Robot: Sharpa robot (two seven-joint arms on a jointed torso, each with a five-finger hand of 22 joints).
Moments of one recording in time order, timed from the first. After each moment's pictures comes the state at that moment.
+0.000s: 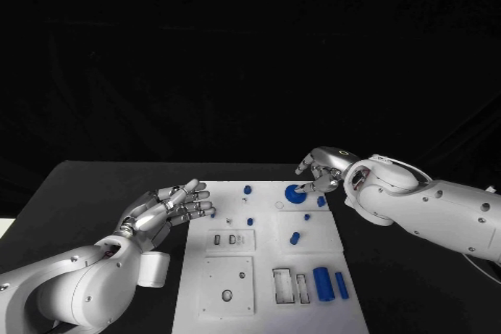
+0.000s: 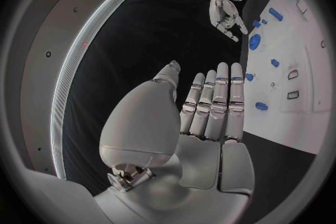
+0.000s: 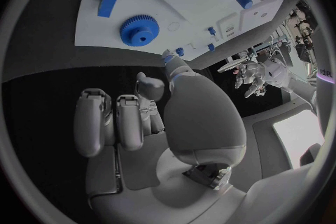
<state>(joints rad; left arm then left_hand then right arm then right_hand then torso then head) 1.16 -1.00 0.00 1.88 0.15 -0.41 0.44 1.36 -0.04 0.07 0.19 0.20 0.98 0.23 0.07 0.07 1.05 0.17 0.07 0.06 1.10 0.13 0.14 0.12 0.17 0.91 0.24 0.30 0.09 1.26 -0.93 0.07 1.48 -1.54 -0.27 -0.22 1.27 -0.17 0.09 0.15 0.20 0.99 0.12 0.08 0.07 1.44 0.03 1.08 1.04 1.47 -0.05 1.47 1.30 0.08 1.46 0.06 1.41 1.24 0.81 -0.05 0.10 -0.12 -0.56</state>
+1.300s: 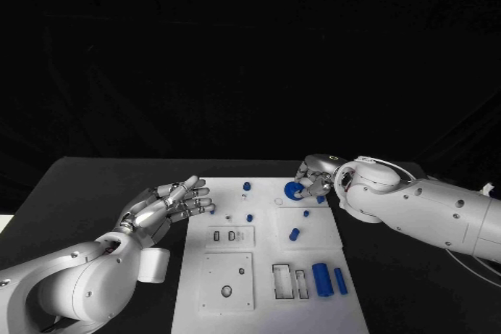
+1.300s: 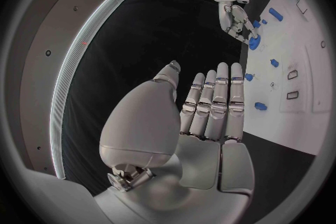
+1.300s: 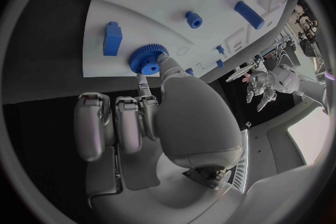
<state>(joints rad) 1.16 -0.99 0.00 1.87 0.15 -0.40 0.44 1.36 -0.04 0.08 0.19 0.20 0.98 0.23 0.07 0.07 1.05 0.17 0.07 0.06 1.10 0.13 0.14 0.12 0.17 0.91 0.24 0.30 0.09 1.24 -0.86 0.07 1.40 -1.55 -0.15 -0.29 1.36 -0.13 0.06 0.22 0.27 1.00 0.13 0.12 0.08 1.46 0.04 1.48 1.31 1.47 -0.04 1.53 1.31 0.07 1.46 0.06 1.46 1.31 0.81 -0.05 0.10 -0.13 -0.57</state>
